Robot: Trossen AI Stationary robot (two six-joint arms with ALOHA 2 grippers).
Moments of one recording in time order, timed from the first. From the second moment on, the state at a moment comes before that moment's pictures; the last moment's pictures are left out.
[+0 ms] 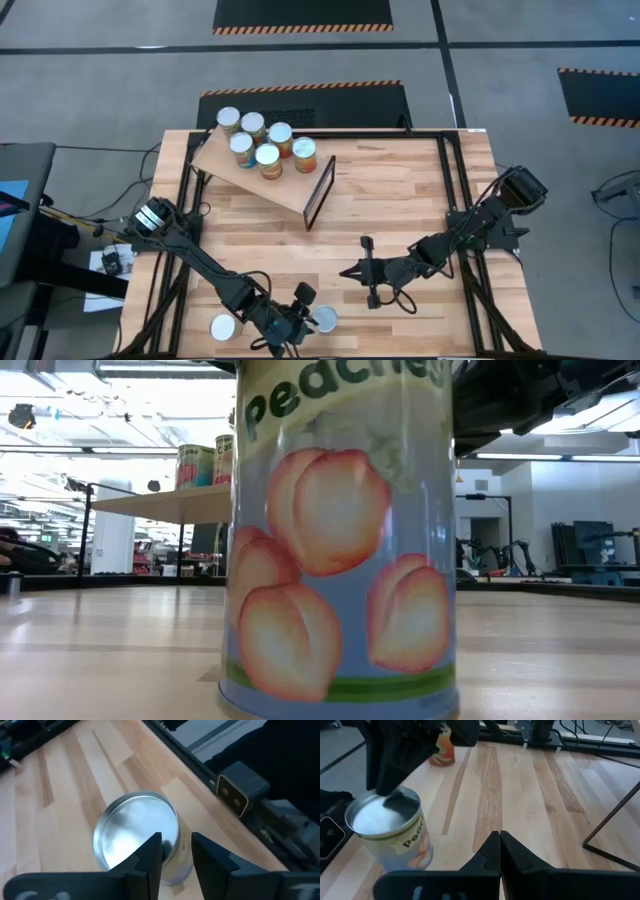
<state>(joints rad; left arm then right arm) -0.68 1.90 1.24 -0.06 -0.30 0.09 0.54 1.59 0.74 0.43 0.45 0.15</state>
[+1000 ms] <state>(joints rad) -0.71 1.39 1.23 -0.77 -0.60 -0.30 0.54 1.59 0.74 0.40 0.45 0.18</state>
